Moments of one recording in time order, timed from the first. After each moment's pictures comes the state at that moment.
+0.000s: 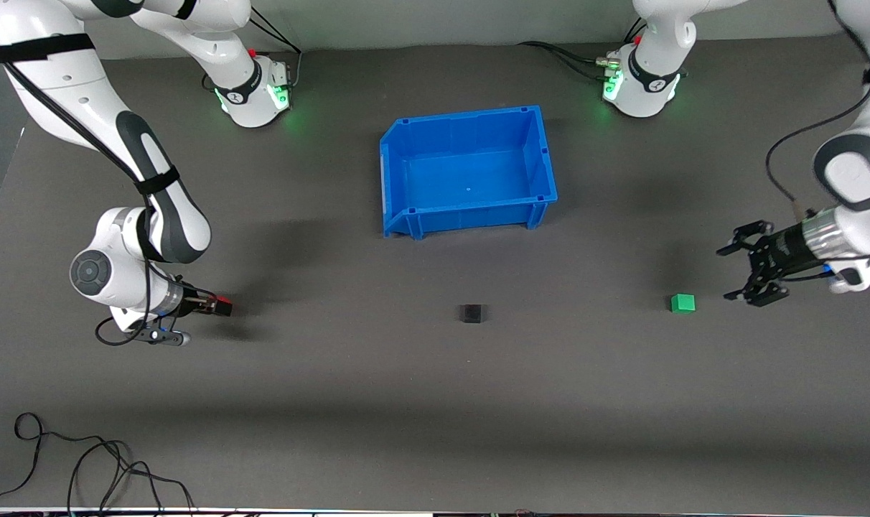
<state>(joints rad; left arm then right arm) 0.18 0.24 0.00 -2.09 -0.55 2.25 -0.94 -0.05 0.52 0.01 -2.00 0.00 2.45 0.13</state>
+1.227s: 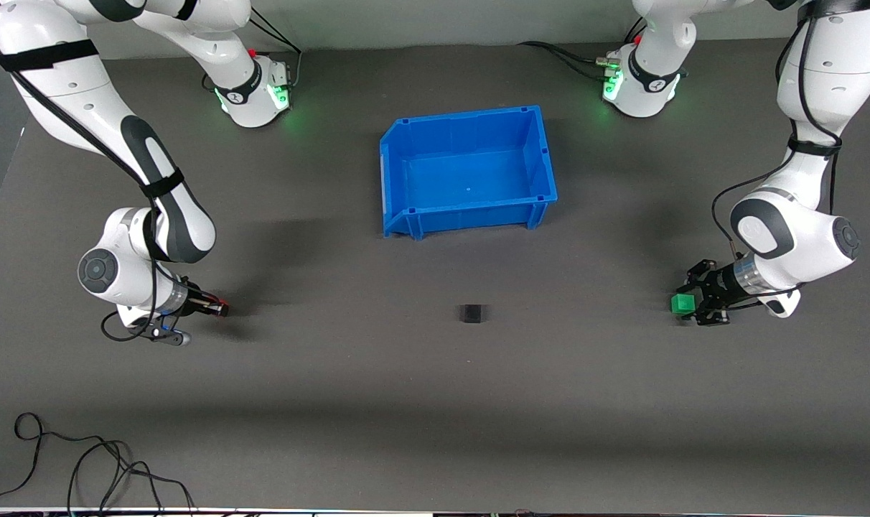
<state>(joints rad) 0.11 0.50 0.00 -2.09 -0.61 2.55 -0.92 -0.05 0.51 0.01 -2.03 0.03 2.49 0.29</state>
